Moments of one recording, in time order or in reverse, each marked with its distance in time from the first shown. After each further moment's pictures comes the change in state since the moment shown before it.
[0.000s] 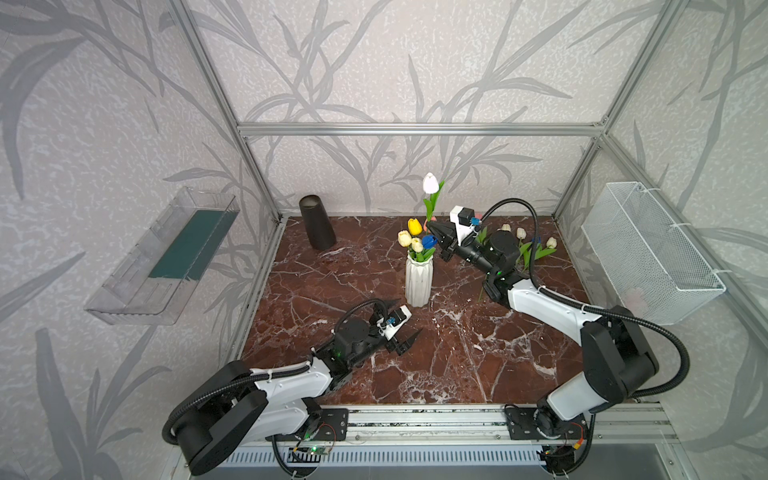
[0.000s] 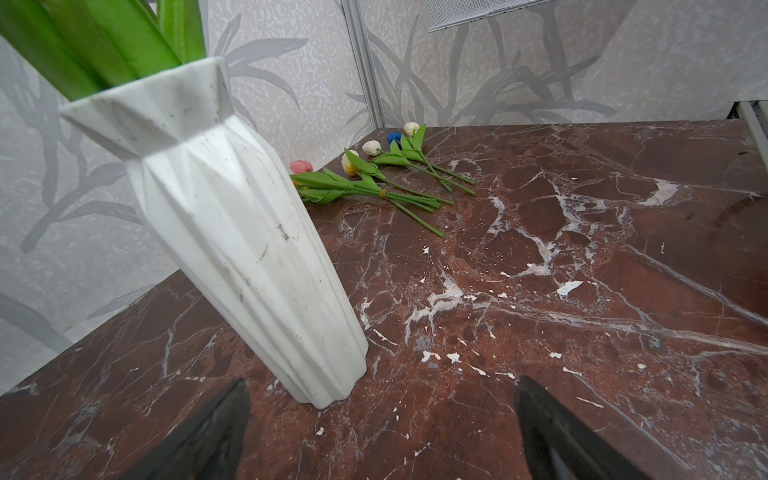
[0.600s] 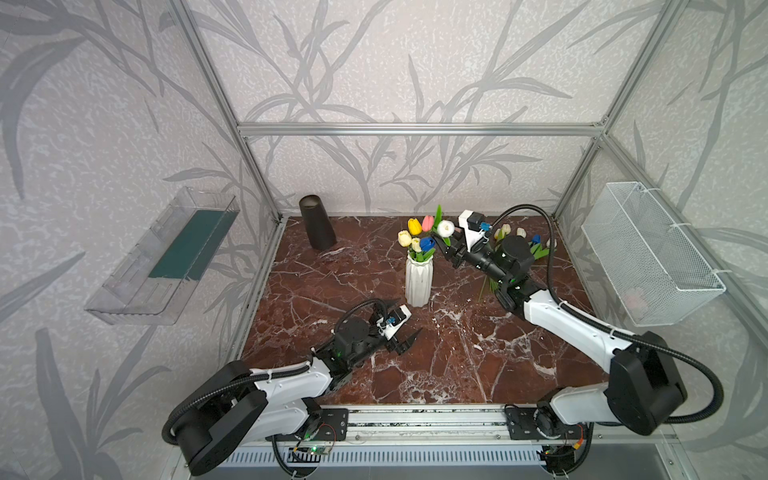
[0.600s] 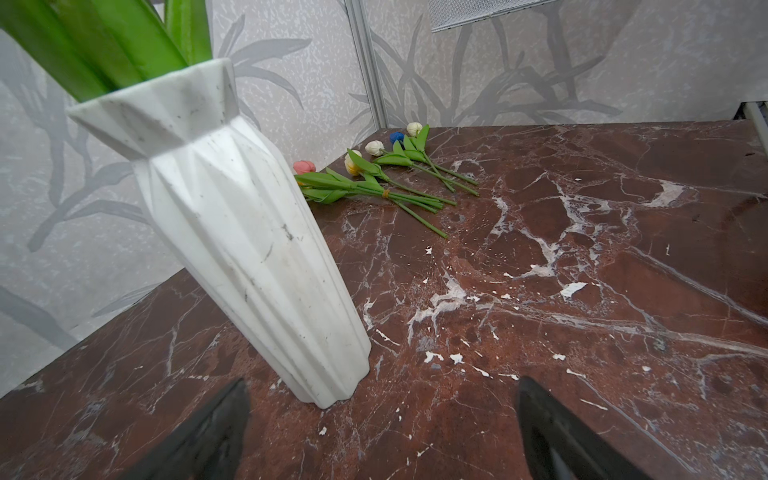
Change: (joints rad) left arm 0.000 -0.007 0.000 0.002 -0.027 -0.002; right arm 0.003 -0.217 -0.077 -0.161 0.080 -0.049
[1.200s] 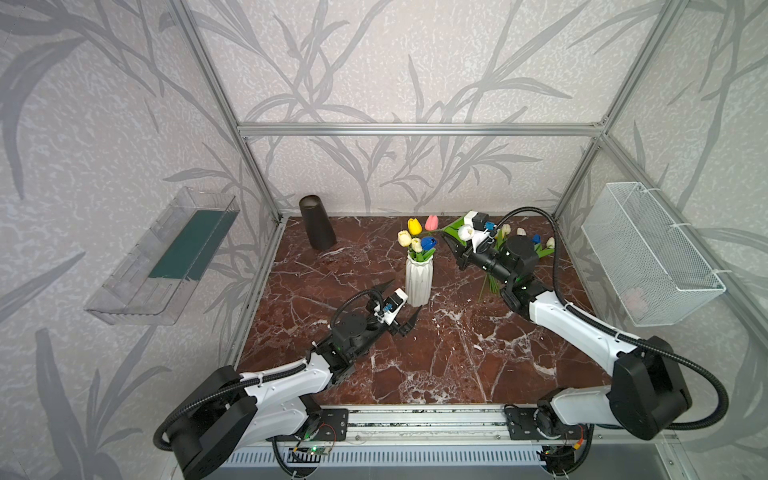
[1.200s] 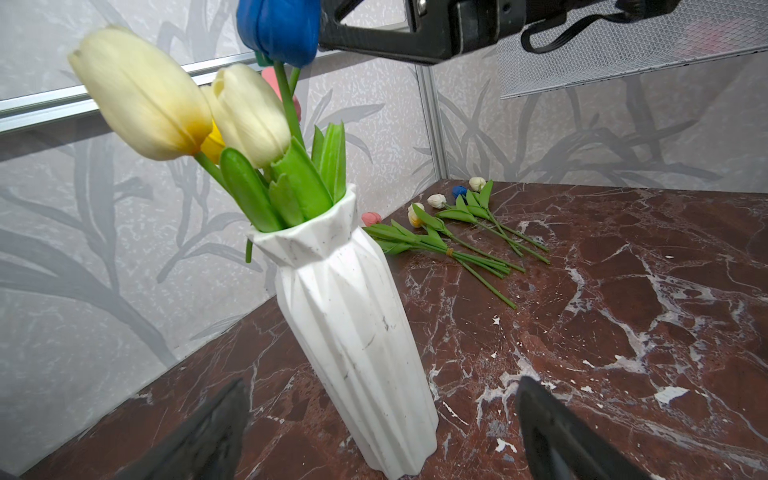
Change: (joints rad) left arm 0.000 -0.037 0.091 0.020 -0.146 0.018; right arm -0.058 0.017 -0.008 -0.079 -0.055 0.032
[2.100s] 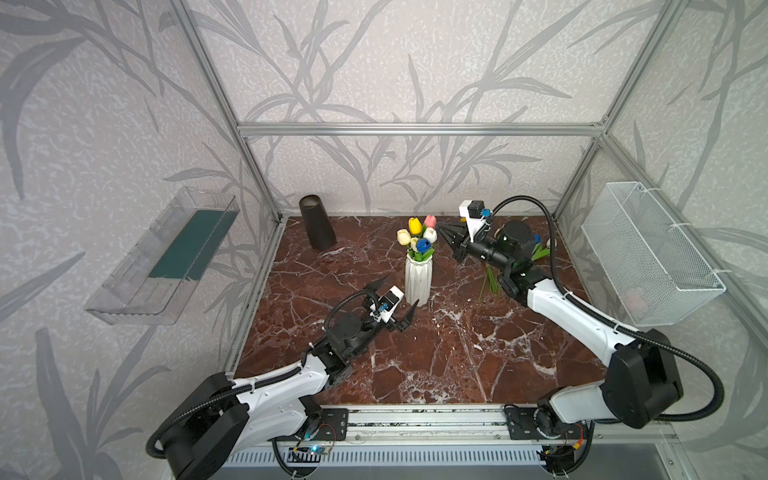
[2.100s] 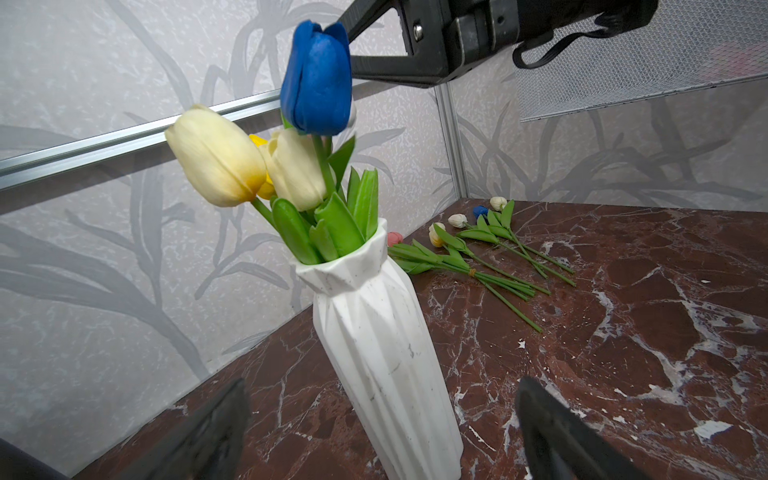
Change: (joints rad) left arm 0.015 -0.050 0.000 0.014 -0.027 0.029; right arm -0.006 0.048 0.163 -0.141 -0.119 0.050
